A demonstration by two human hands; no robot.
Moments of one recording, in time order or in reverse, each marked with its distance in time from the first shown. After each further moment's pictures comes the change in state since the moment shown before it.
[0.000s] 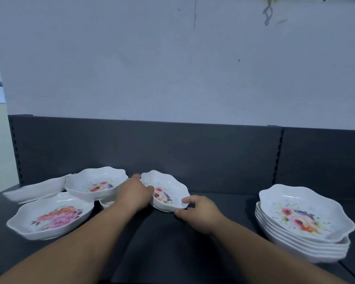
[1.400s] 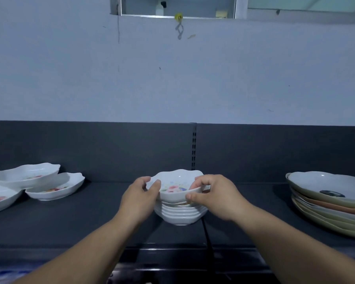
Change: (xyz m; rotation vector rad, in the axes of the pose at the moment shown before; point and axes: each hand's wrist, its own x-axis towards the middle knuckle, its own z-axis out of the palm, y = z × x) left_hand -0.200 0.178 0.127 -0.478 -0.041 0.064; right_hand -0.139 0.136 -0.233 -0.032 0.209 -0.234
